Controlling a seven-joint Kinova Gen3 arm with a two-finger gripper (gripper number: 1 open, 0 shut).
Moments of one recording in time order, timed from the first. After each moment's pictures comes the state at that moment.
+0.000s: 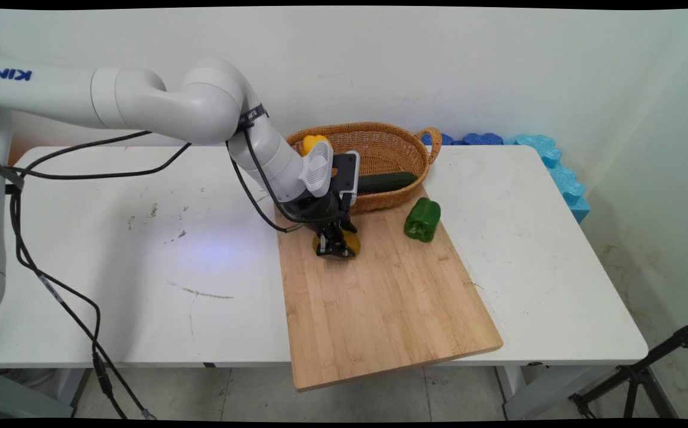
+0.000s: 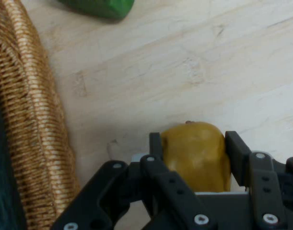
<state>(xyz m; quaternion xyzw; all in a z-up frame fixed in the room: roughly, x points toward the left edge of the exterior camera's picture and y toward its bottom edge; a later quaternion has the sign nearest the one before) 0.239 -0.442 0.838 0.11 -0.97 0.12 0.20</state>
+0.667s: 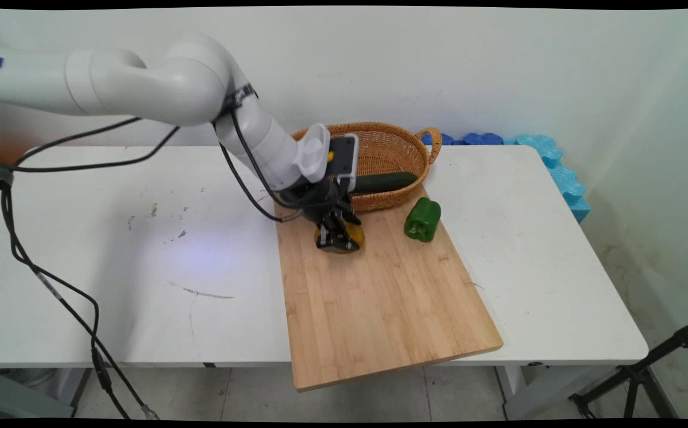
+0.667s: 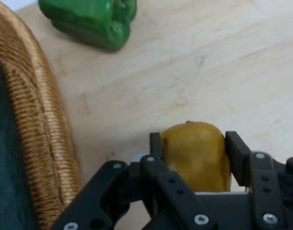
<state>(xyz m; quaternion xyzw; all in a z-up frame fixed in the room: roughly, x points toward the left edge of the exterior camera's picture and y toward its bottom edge) 0.239 -0.429 0.879 0.11 -0.96 0.12 0.23</state>
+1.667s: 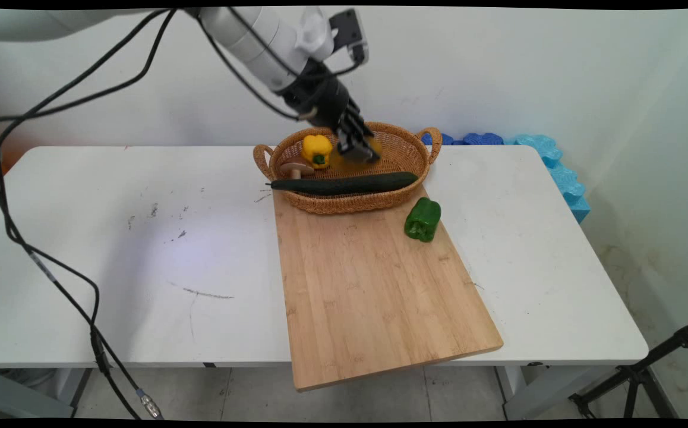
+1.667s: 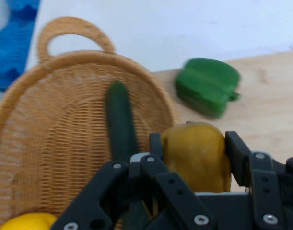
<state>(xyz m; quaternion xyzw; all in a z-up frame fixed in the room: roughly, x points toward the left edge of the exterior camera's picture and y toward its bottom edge) 0.251 -0.479 0.998 0.22 -0.92 0.16 0.28</state>
